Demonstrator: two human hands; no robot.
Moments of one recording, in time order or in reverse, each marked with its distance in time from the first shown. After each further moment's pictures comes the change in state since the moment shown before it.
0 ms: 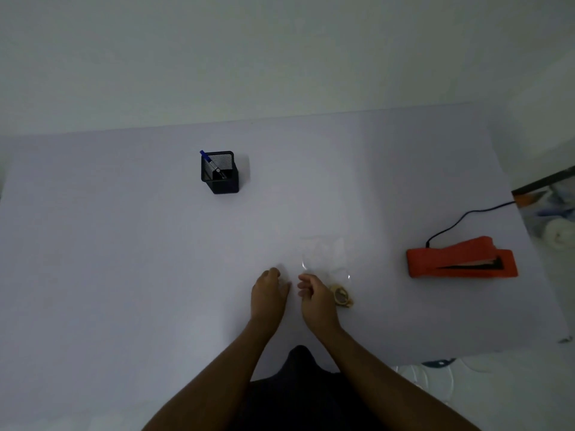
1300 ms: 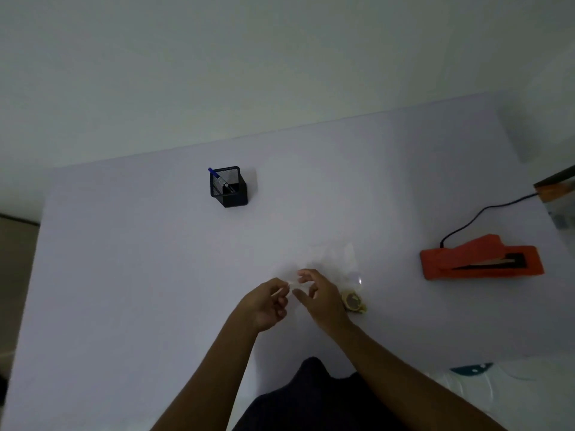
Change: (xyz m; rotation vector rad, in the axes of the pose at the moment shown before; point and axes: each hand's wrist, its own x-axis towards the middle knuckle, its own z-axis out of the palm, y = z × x) left_hand 0.006 0.020 -0.077 -1.131 -0.504 -0.886; right_hand 0.011 -0.019 -0.008 0.117 -0.083 -0.220
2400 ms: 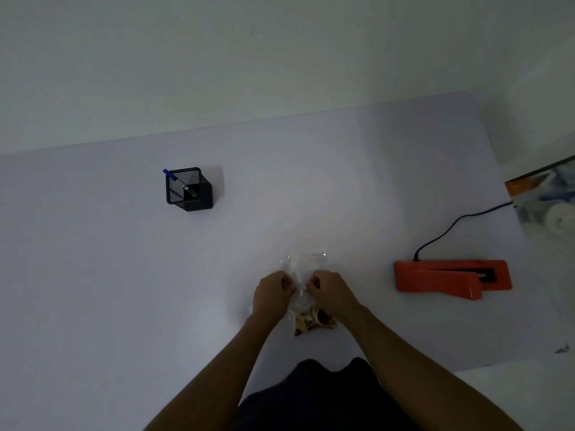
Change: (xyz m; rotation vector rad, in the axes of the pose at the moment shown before) left_hand 0.086 -0.011 0.078 1.179 0.357 0.638; right_hand 0.067 0.041 -0.087 -0.431 -0.211 0.245
